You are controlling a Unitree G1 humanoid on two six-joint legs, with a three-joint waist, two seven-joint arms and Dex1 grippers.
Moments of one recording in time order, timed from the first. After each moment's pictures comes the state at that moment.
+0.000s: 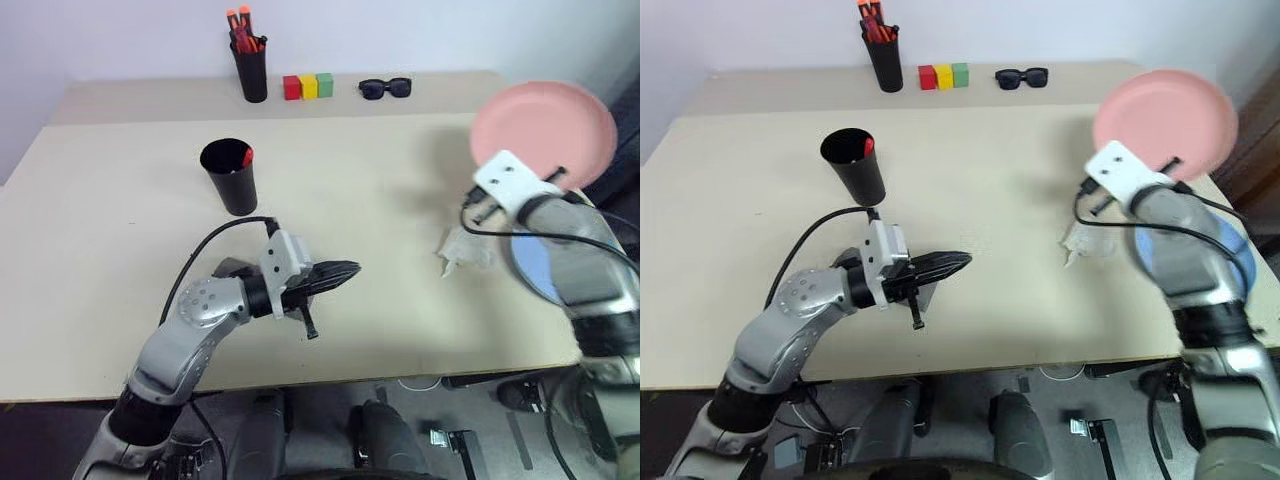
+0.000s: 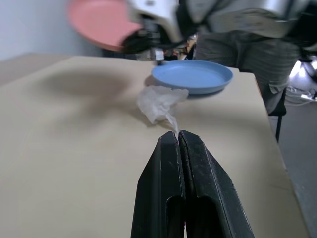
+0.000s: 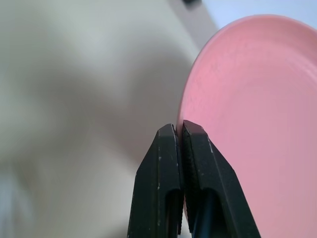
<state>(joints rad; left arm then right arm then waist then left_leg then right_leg) -0.29 0.41 -0.23 -0.43 -0.38 0.37 -0.78 -0.39 -0.83 -0.09 -0.08 -0.19 0.54 0.50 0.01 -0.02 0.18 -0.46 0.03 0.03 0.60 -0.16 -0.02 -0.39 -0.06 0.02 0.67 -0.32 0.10</state>
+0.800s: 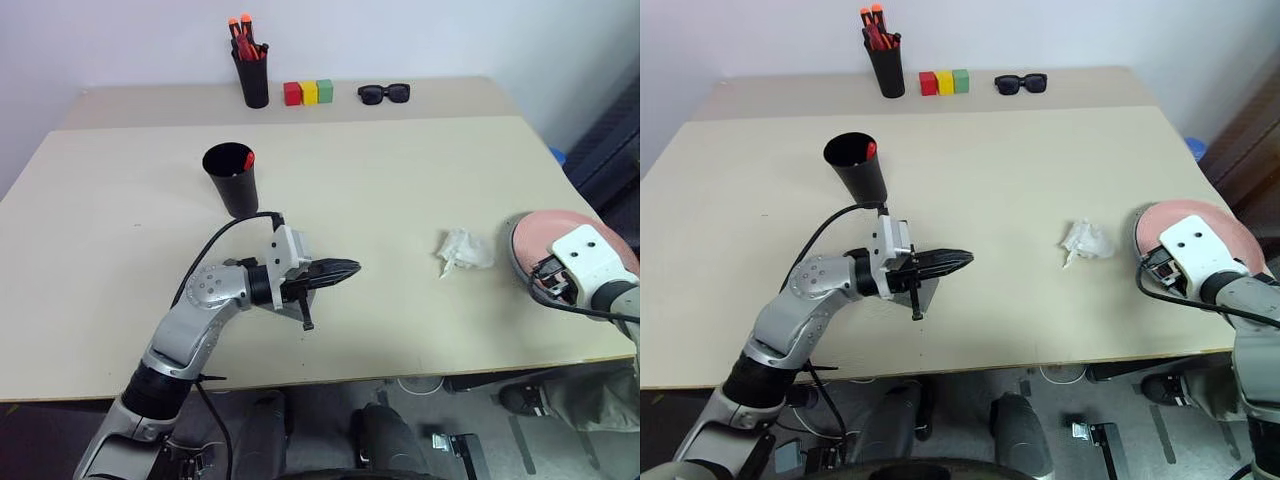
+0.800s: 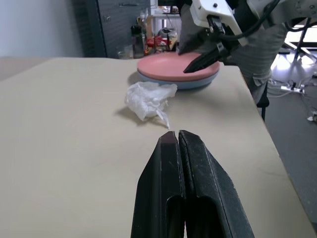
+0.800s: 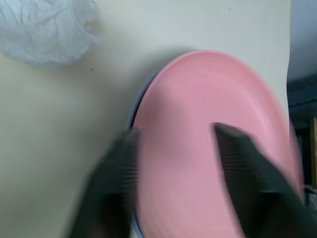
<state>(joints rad) -0.33 0.41 -0.24 -0.28 -0.38 0.28 -0.90 0.04 -0.85 -0.37 -0.36 -0.04 0.71 0.63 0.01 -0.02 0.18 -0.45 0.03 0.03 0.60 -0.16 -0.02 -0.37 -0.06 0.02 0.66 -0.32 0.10</state>
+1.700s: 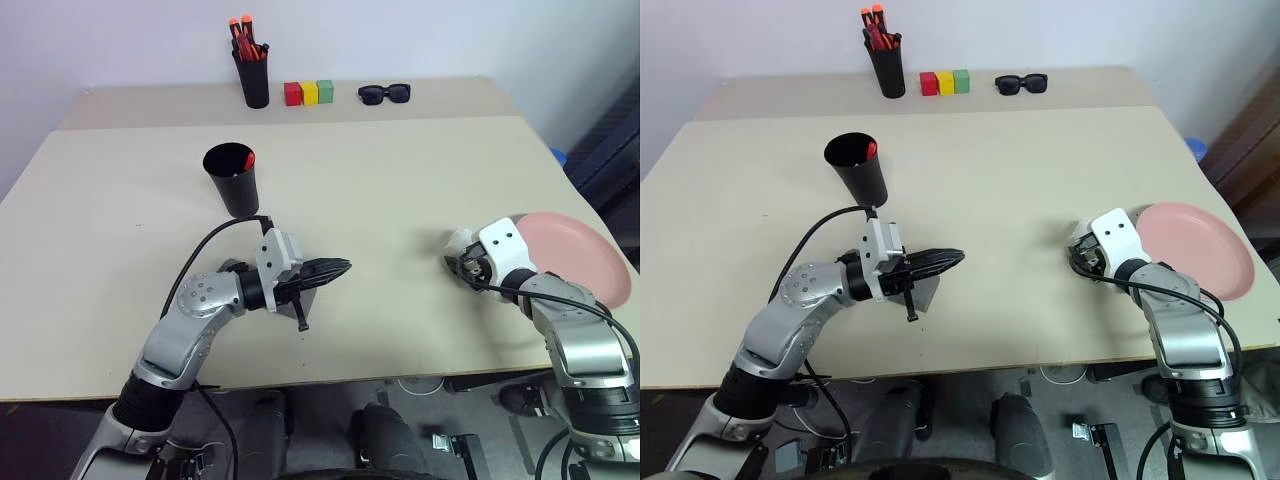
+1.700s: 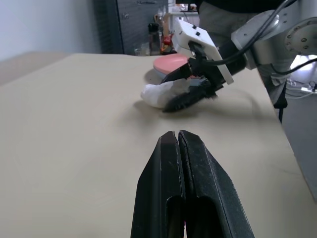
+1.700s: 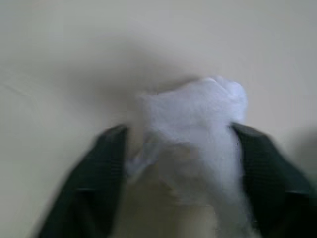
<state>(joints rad) -0.27 0.43 -0.21 -0.33 -0.38 0.29 -0.83 -0.19 -0.63 -0.12 -0.20 0.08 0.67 0.49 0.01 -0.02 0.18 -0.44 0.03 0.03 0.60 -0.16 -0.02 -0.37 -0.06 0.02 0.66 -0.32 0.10</state>
